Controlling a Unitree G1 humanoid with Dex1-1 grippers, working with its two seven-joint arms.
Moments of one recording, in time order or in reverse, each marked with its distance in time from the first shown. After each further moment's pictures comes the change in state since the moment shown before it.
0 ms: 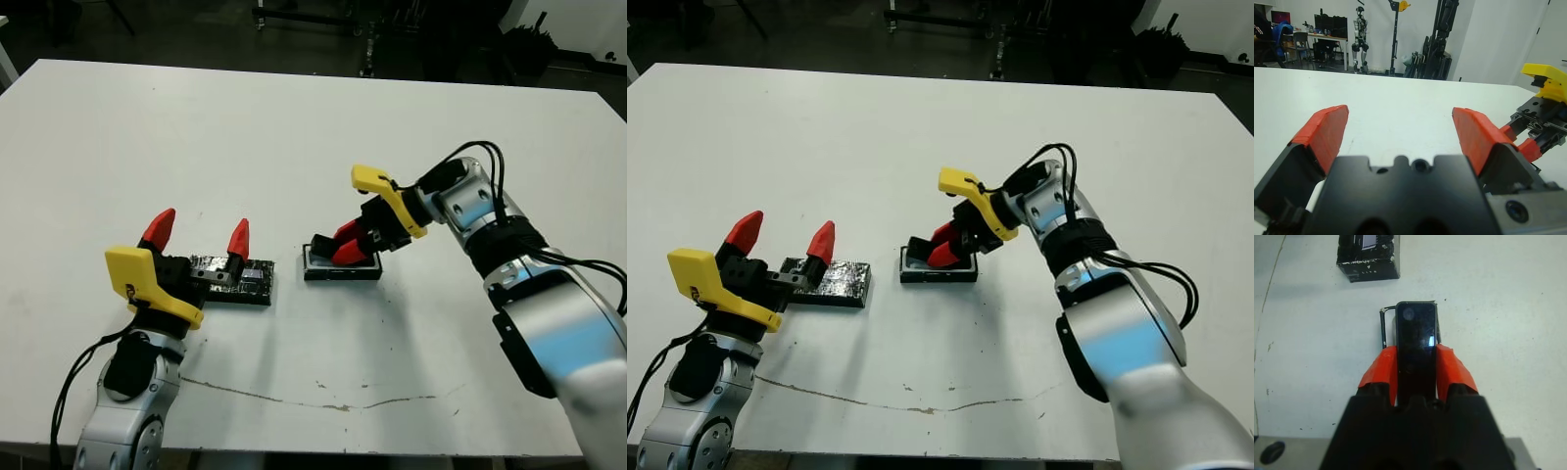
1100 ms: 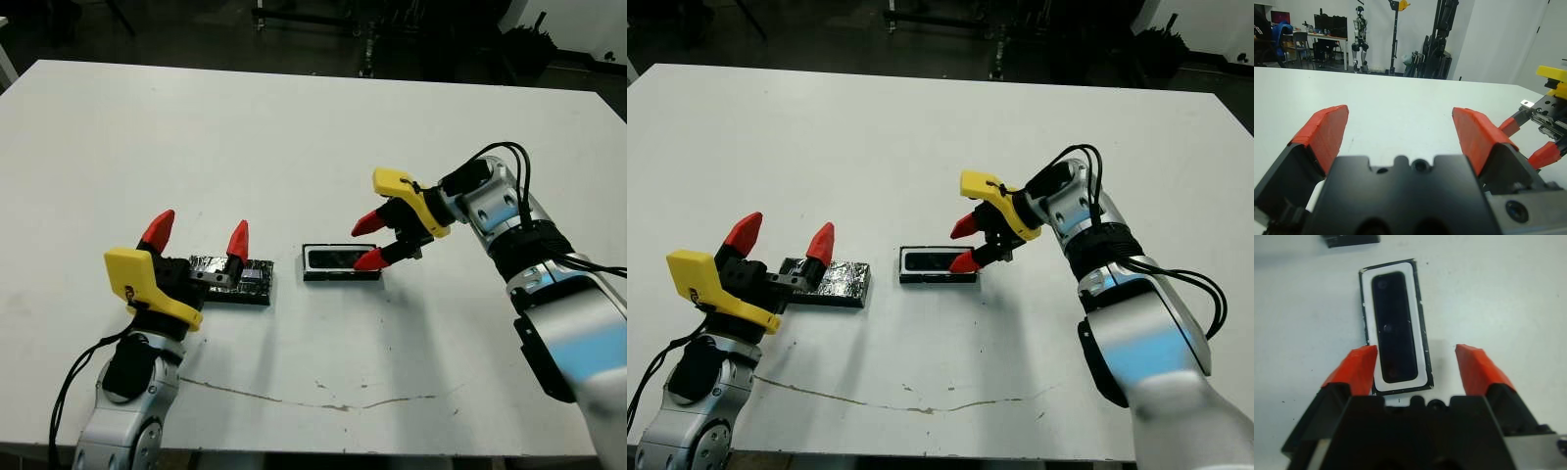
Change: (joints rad) left arm 0.007 0.002 0.001 -0.004 -0.005 0.000 -0.003; right arm 0.038 -0.075 -0.015 -0.052 -0.025 -0.016 -0.043
